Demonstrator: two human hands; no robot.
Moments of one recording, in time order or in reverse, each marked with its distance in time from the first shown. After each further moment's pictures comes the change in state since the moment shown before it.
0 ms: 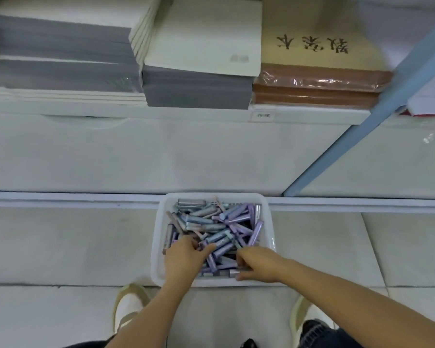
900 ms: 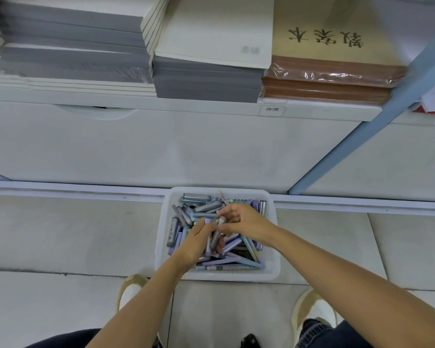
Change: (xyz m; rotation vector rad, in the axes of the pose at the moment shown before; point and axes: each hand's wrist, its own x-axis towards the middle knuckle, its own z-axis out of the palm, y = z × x) left_hand -0.008 0.025 -0.030 -0.838 -0.389 0.107; right_hand 0.018 -0.034 -0.060 1.036 0.283 -0.075
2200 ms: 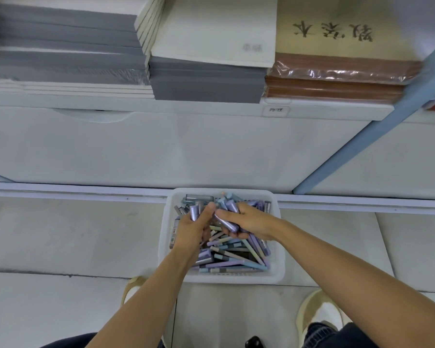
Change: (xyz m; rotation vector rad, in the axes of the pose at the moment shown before) left_hand 0.023 0.007 -0.005 -0.371 0.307 -0.040; right_hand 0.014 -0.012 -0.007 0.104 -0.228 0.052
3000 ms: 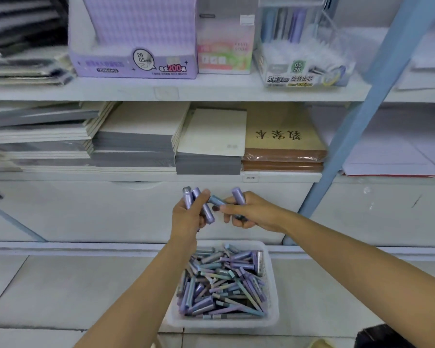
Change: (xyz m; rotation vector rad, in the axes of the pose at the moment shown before) left_hand -0.068 0.158 0.039 -0.066 0.096 0.365; right_hand -0.094 -0.160 0.003 -0.178 0.165 -0.285
